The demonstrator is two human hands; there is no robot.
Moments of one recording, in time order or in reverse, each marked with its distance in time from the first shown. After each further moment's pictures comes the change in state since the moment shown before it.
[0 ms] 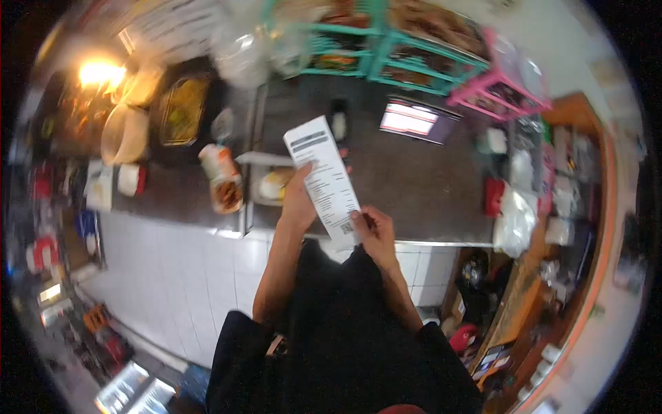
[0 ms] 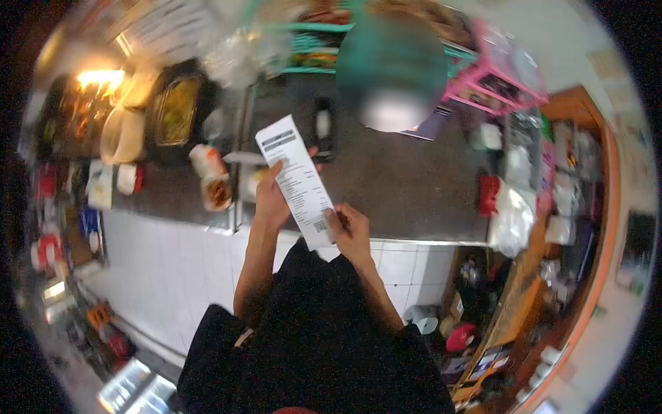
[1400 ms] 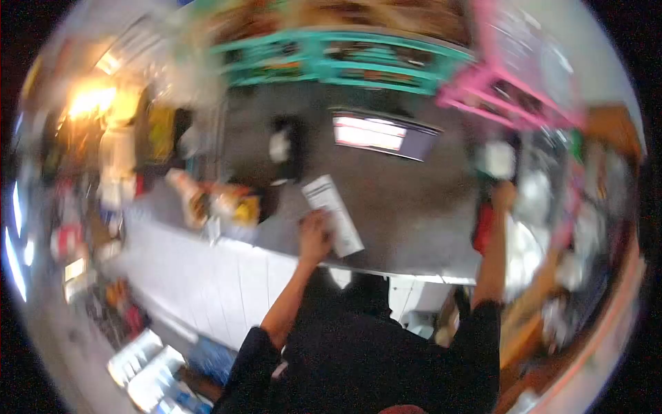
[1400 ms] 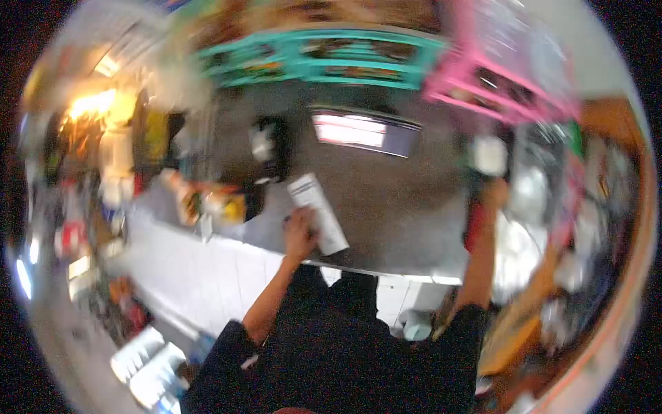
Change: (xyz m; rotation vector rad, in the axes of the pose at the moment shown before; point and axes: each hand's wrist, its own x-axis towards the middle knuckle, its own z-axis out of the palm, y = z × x) left_hand 0.051 -0.260 -0.129 2.108 0.291 0.105; right_hand 0.258 0.233 -0.635 -1.803 0.380 -0.121
